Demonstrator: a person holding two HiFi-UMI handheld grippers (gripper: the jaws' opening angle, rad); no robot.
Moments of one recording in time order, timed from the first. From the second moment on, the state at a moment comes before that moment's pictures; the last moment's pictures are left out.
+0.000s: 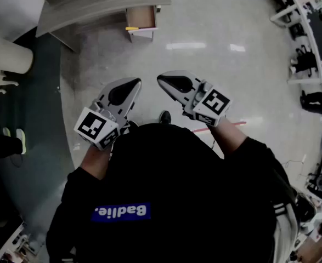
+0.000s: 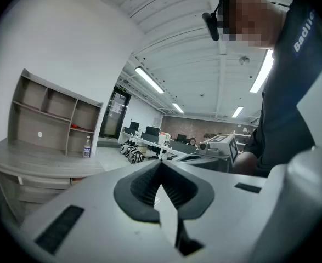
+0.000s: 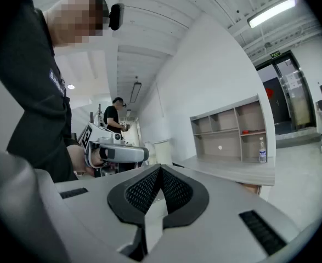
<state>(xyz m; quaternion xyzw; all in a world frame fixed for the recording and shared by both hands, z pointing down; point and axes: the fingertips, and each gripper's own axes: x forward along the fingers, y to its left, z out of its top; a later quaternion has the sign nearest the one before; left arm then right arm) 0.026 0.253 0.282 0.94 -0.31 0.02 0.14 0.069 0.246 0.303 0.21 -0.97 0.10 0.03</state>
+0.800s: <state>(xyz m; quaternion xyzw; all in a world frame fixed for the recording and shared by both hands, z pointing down) 0.035 0.253 0.287 0.94 -0.31 0.02 0.14 0.081 0.244 0.308 0.22 -0.97 0.11 0.04</state>
